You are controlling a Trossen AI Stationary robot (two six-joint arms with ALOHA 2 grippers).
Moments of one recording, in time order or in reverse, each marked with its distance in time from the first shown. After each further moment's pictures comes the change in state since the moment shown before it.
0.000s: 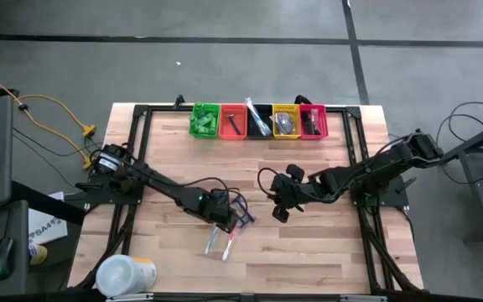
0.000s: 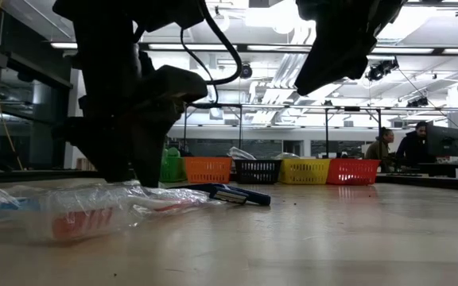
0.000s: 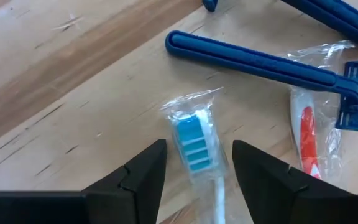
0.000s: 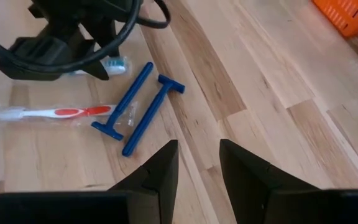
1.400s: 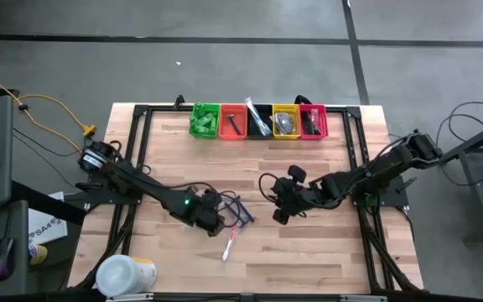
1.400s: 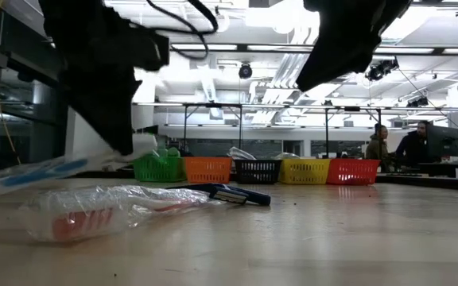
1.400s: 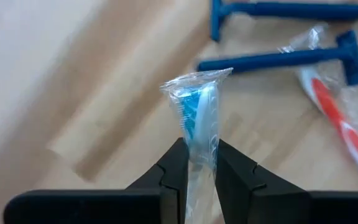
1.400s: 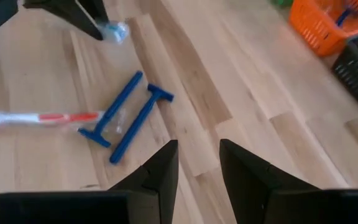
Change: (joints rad) left arm -0.092 -0.121 -0.003 -0.174 -0.254 0.256; right arm 0.050 0.010 -0.002 -0.004 0.114 -0.005
